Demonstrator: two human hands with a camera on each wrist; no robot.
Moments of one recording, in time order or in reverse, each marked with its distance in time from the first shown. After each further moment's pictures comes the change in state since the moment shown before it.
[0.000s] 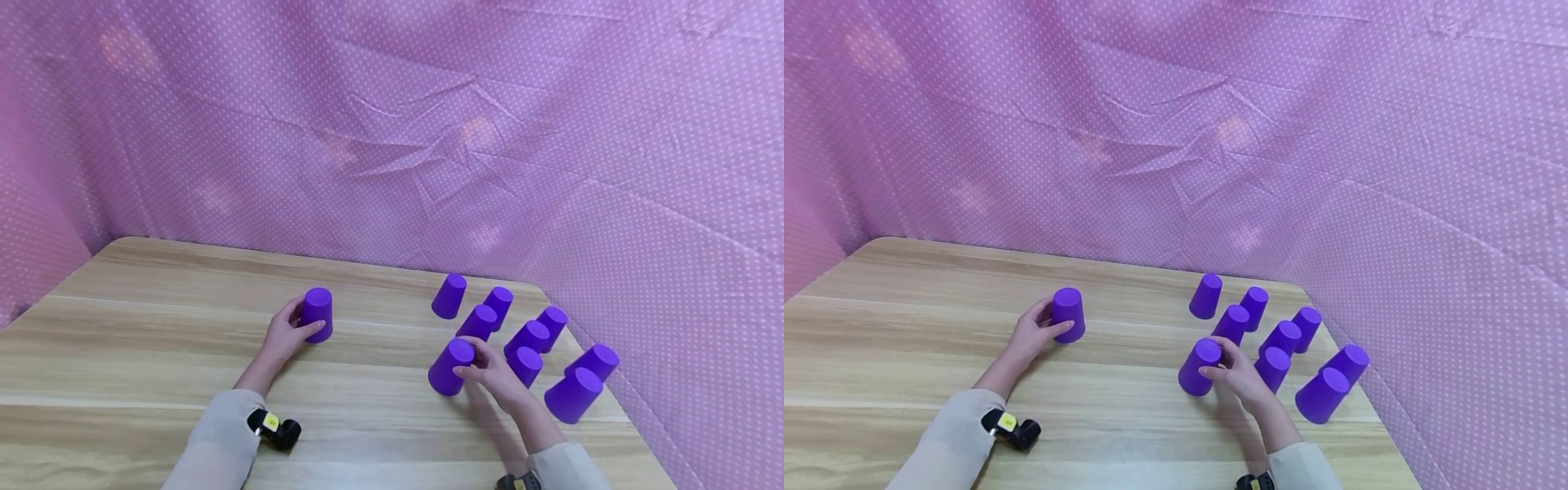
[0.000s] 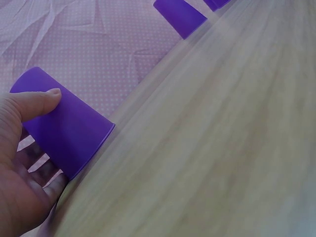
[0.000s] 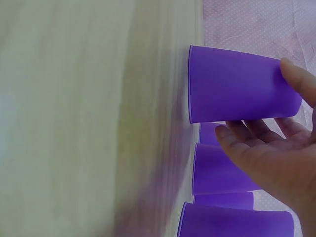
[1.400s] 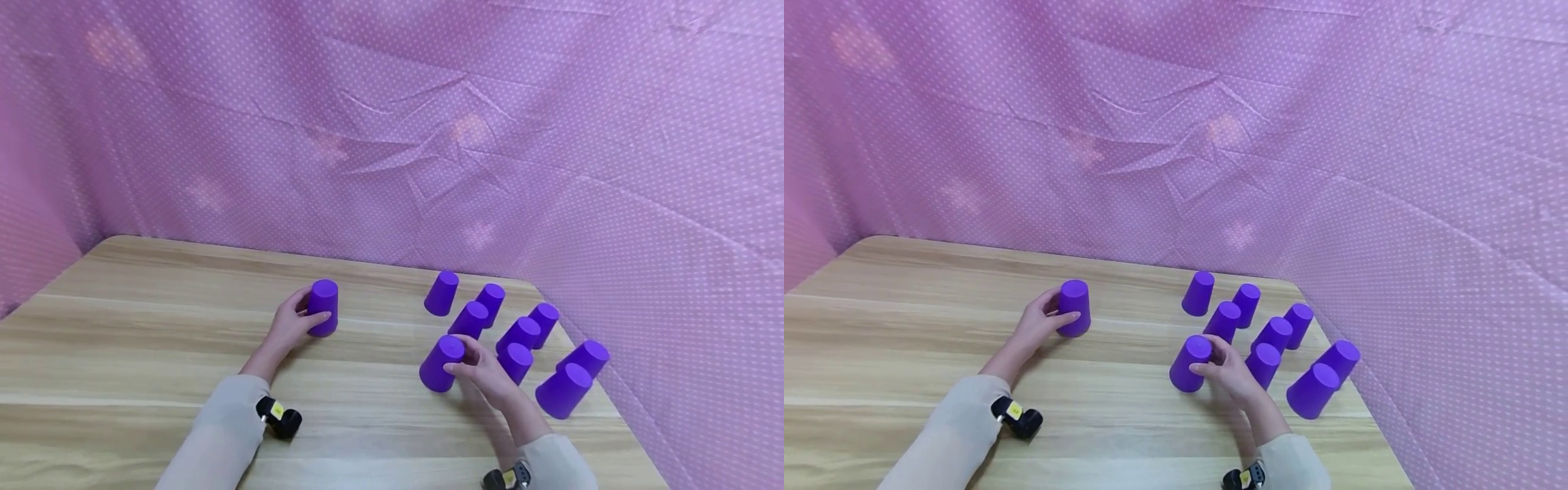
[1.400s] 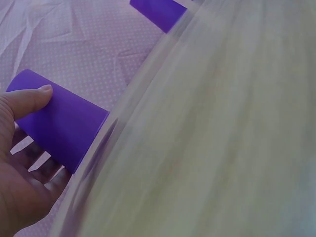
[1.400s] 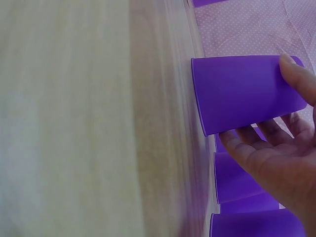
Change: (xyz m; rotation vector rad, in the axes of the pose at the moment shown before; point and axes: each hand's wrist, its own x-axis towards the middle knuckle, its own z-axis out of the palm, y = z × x) left_hand 0.016 0.014 0.016 -0.022 -0.043 0.038; right_hand 0.004 0.011 -0.001 0.019 0.007 0.036
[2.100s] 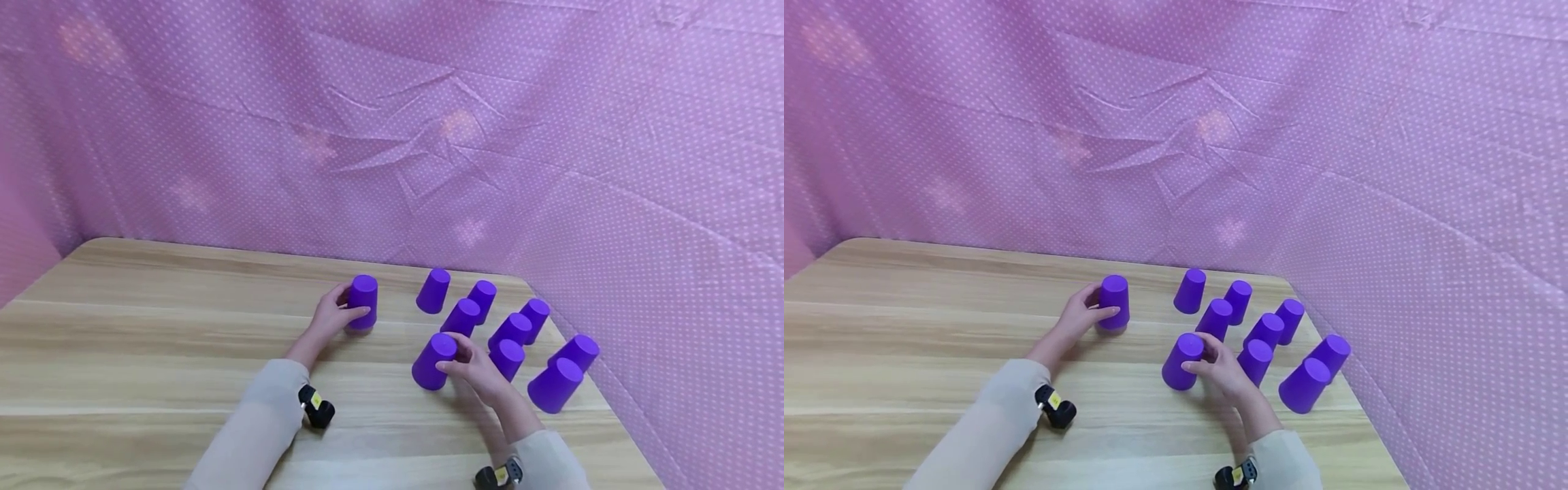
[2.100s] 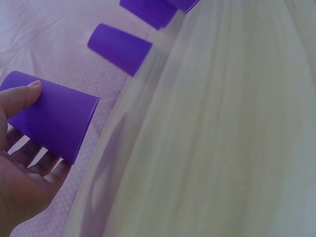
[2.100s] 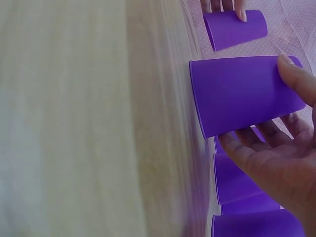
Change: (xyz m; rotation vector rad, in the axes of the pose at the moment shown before) left_hand 0.023 0.022 0.073 -0.055 -0.072 0.015; right_hand 0.000 0.002 -0.002 0.039 0.010 0.000
